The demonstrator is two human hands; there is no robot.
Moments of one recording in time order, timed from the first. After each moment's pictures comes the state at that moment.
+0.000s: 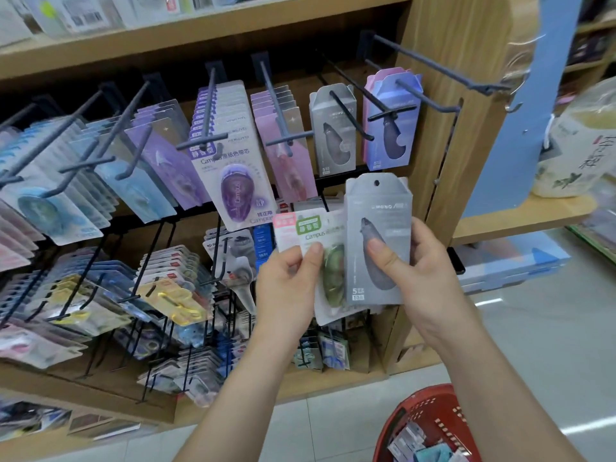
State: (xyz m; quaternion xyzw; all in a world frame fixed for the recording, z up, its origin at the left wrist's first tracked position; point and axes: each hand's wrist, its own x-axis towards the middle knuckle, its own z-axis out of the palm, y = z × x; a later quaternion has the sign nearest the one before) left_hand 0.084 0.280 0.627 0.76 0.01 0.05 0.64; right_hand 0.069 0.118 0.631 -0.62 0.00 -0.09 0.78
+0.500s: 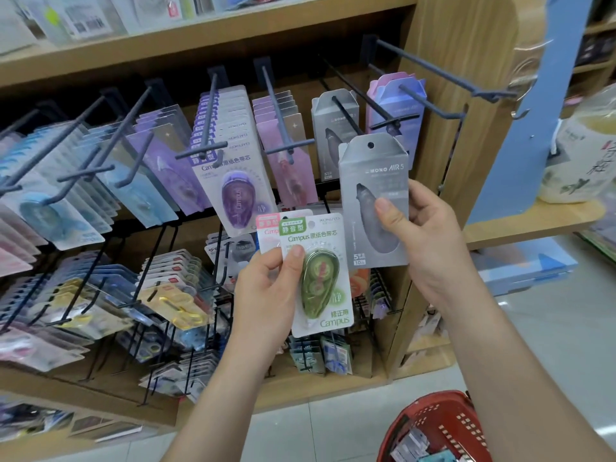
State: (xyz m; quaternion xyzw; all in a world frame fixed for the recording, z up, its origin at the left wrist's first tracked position) left_hand 0.085 0.297 0.638 0.76 0.00 0.07 0.64; right_hand 0.110 0.107 0.656 -0.62 -0.05 -0.12 0.78
